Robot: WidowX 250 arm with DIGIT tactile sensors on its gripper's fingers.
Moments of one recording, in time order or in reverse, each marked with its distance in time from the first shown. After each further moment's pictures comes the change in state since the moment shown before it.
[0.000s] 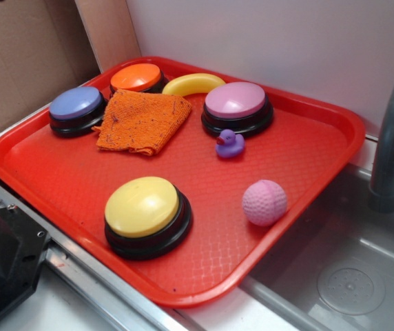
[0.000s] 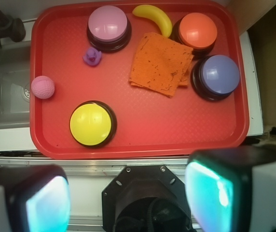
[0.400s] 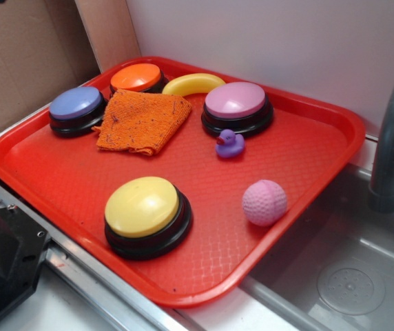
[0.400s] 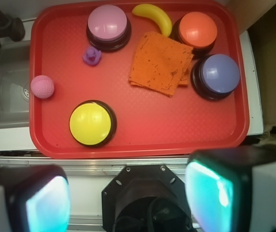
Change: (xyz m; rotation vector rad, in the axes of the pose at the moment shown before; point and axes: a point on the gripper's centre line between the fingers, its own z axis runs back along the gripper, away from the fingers) arm -0.001 0.000 -0.003 0.004 0.007 -0.004
